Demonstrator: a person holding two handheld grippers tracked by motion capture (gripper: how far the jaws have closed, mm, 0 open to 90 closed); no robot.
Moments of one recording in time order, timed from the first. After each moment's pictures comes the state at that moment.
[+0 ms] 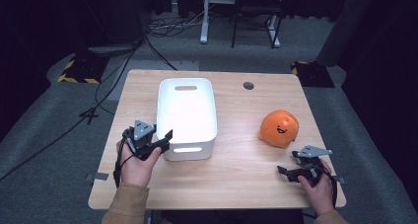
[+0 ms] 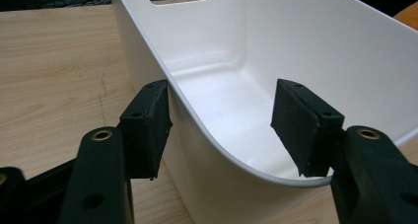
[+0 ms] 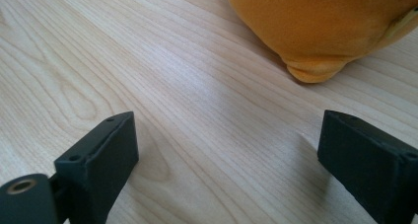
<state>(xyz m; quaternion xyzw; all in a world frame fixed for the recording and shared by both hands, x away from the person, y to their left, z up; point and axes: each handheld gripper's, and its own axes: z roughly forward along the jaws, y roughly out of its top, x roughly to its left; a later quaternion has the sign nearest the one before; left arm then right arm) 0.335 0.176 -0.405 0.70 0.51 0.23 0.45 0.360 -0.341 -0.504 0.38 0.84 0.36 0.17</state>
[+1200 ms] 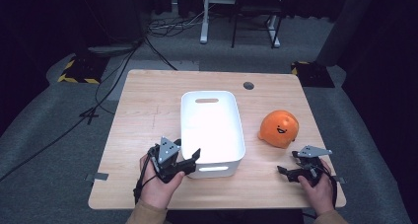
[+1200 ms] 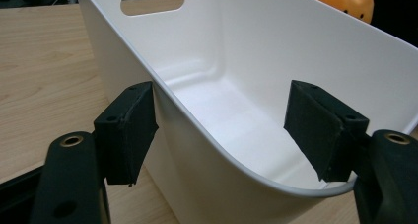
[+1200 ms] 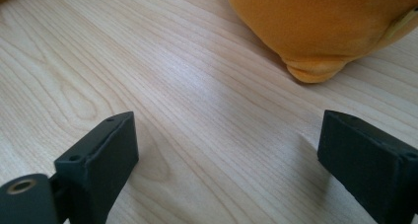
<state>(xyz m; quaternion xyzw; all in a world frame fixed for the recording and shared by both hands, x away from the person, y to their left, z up) 0.293 0.112 -0.413 0.71 0.45 0.20 0.50 0.360 -0.341 -0.504 0.38 0.84 0.36 0.17</state>
